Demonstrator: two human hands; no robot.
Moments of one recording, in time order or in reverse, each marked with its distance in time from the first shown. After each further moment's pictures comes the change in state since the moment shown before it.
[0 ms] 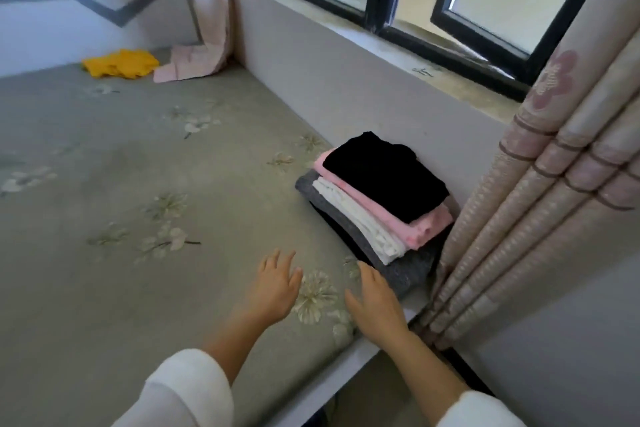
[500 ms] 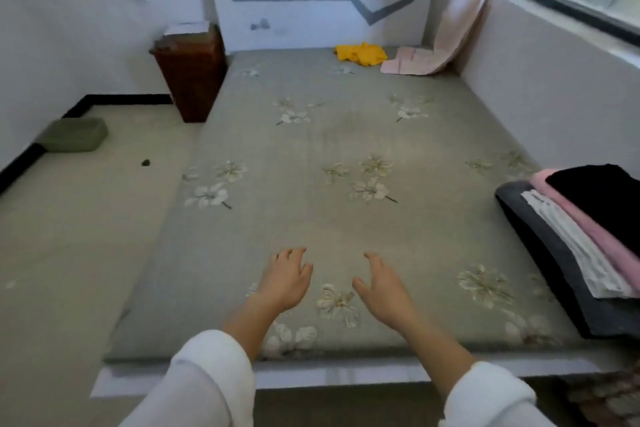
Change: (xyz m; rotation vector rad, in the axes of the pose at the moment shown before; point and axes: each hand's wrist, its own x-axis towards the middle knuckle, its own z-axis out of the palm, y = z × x) left_hand -0.328 -0.256 -0.088 -0.071 0.269 -0.500; right_hand -0.176 -0.252 0.187 -0.040 -0.329 -0.440
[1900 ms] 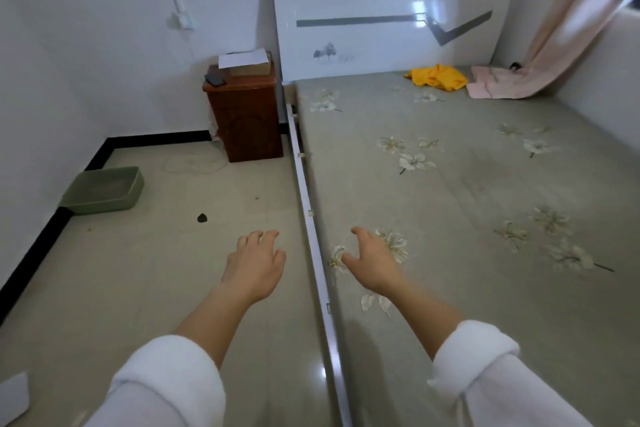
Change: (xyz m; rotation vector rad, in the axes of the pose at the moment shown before) left_hand 0.280 -0.561 -0.461 0.164 0.144 0.077; right_hand 0.381 -0.600 0.295 -0.013 0.050 -0.022
